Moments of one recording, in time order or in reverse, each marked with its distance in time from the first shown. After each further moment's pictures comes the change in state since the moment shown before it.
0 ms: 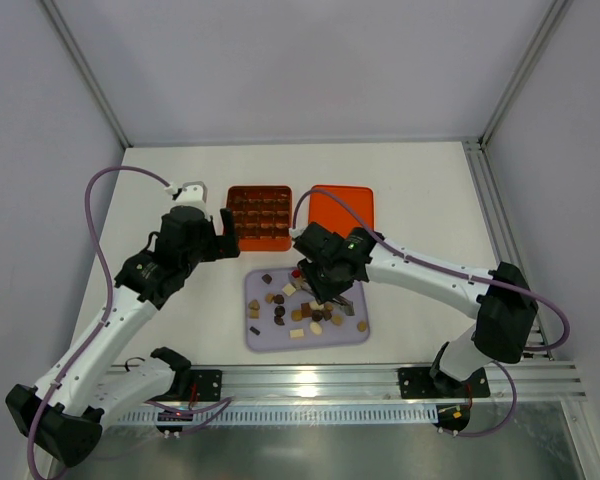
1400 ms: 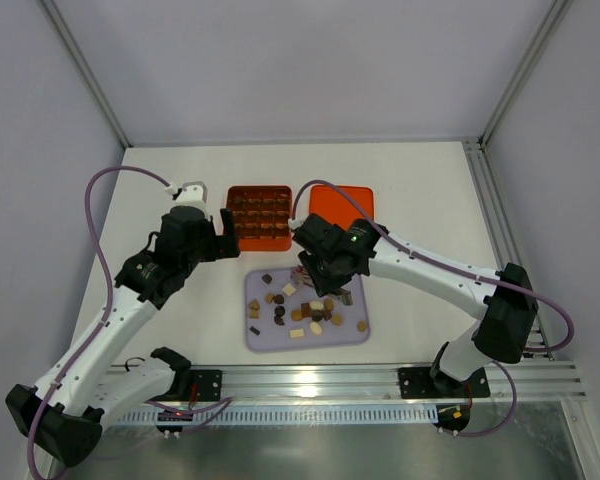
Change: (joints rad) left arm 0.000 0.000 0.000 0.000 0.000 0.000; right arm 0.001 0.001 0.094 -0.076 0.023 0.000
